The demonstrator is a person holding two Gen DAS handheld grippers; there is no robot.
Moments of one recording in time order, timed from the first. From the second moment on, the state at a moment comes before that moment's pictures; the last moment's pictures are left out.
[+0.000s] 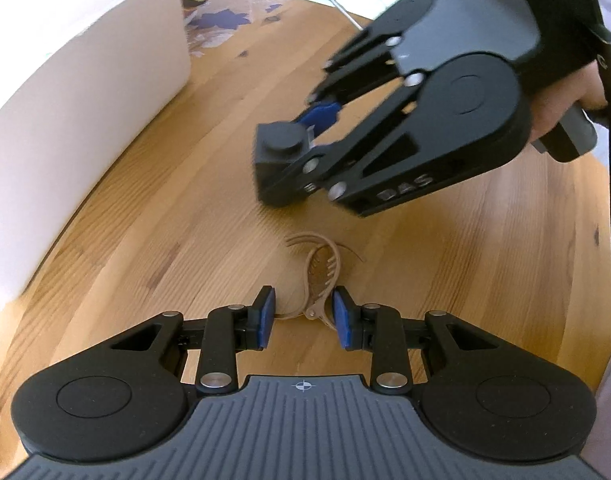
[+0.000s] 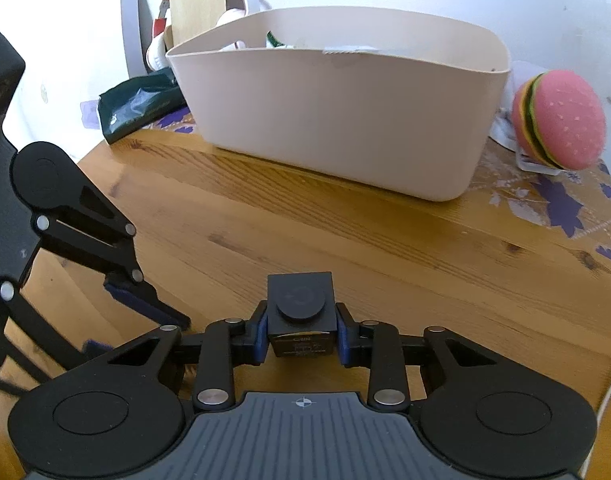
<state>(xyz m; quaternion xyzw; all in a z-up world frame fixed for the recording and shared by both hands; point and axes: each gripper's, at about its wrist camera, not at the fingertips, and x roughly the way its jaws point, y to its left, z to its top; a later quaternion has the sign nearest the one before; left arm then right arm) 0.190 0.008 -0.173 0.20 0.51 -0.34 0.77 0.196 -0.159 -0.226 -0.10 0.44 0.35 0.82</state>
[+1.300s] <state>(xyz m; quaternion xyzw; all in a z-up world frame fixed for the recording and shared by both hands) 0.263 0.120 -0.018 0.07 0.37 -0.18 0.91 0.259 -0.149 -0.084 -0.11 0.29 0.32 0.89</state>
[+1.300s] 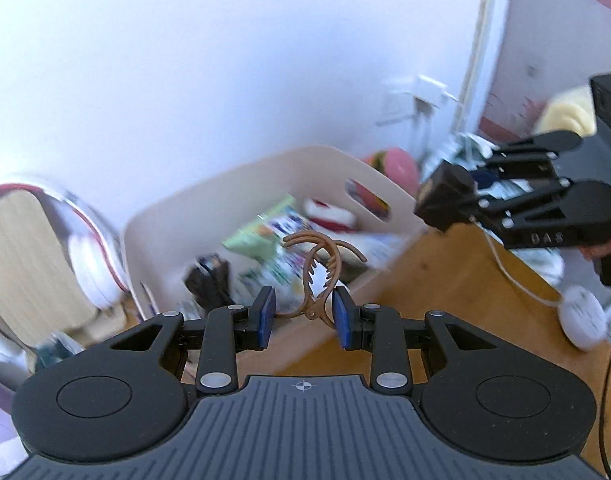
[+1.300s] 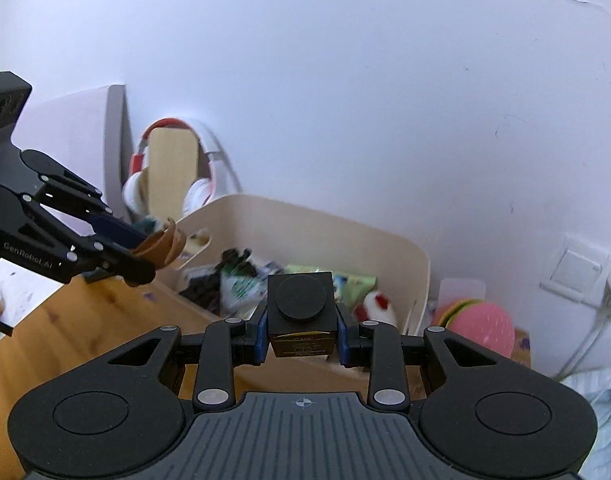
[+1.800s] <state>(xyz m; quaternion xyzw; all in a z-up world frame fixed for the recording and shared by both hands) 0.335 0.111 -0.064 0.05 0.44 -0.07 0.89 0.315 -0.120 -0.128 -0.09 0.35 0.28 0.89</state>
